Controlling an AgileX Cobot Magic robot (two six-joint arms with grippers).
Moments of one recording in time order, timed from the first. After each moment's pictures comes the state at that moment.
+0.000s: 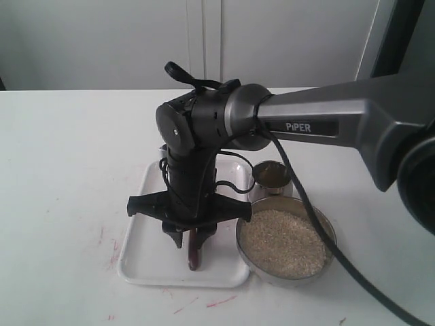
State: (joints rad) left arm -0.10 0.00 -0.02 0.00 0.39 0.24; right arm 0.67 2.12 -1.58 0.05 1.00 0.77
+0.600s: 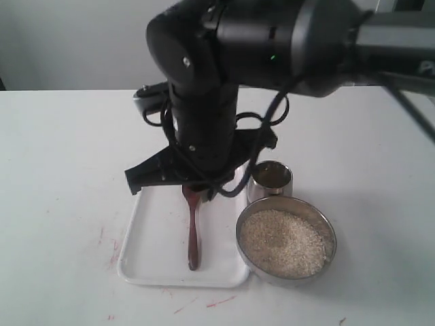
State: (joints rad) left arm -0.10 0.00 -0.02 0.00 0.39 0.24; right arm 0.75 1.82 -1.58 -0.16 1.20 0.51
